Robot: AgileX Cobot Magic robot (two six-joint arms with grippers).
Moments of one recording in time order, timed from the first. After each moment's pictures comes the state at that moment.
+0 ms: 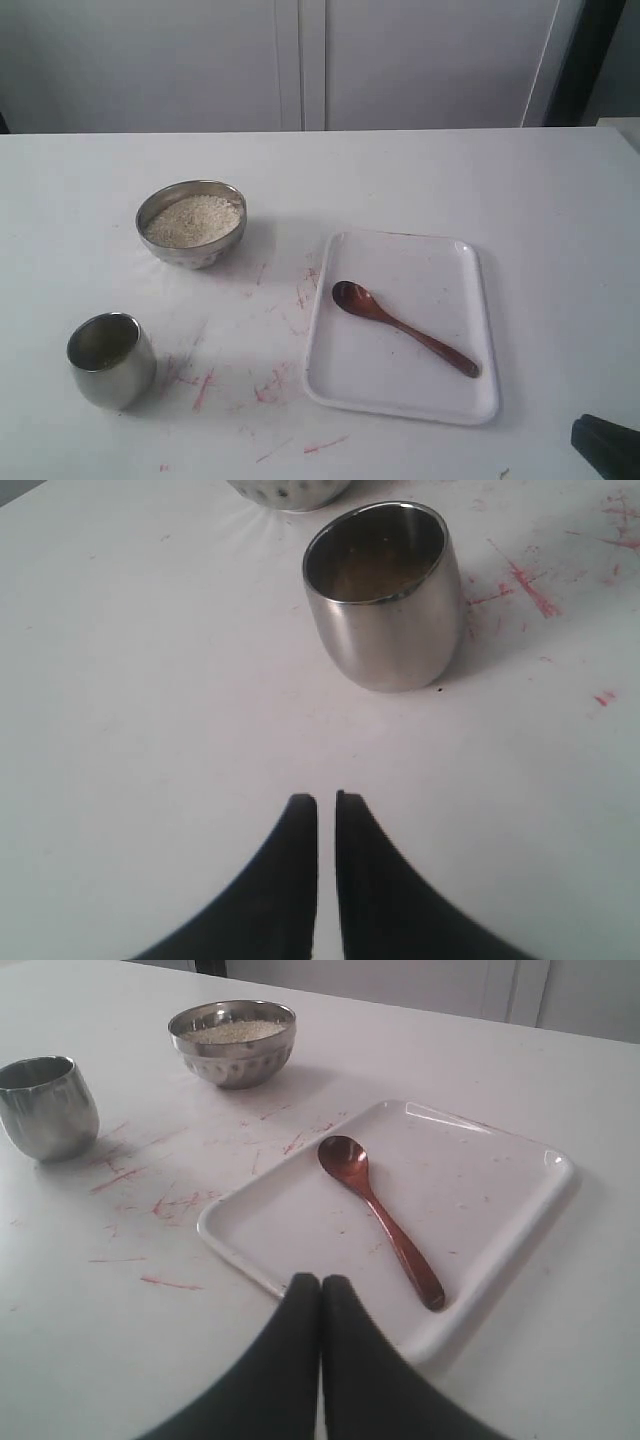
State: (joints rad) left arm -0.16 0.00 -0.02 0.00 0.39 0.24; right arm 0.54 0.01 0.00 -0.18 0.36 0.24
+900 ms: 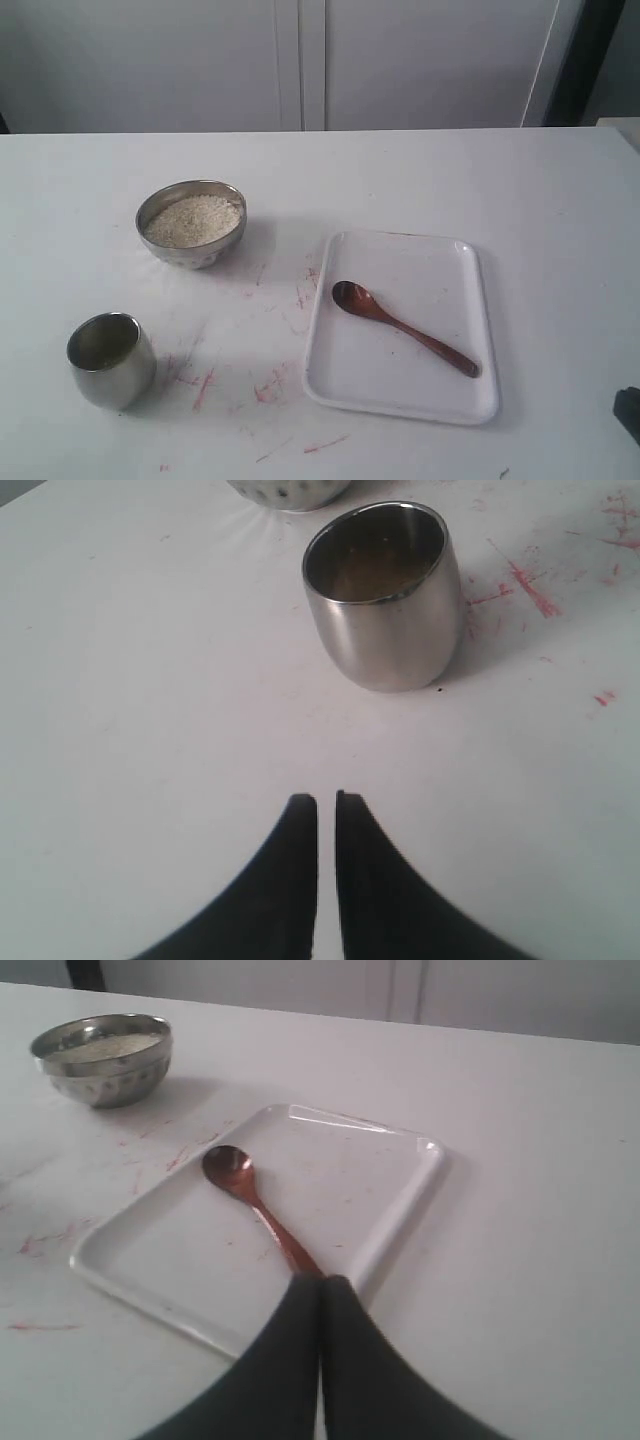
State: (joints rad) left arm -0.16 0.00 -0.02 0.00 0.39 0.24; right arm 0.32 0.01 0.00 -0.18 0.36 0.24
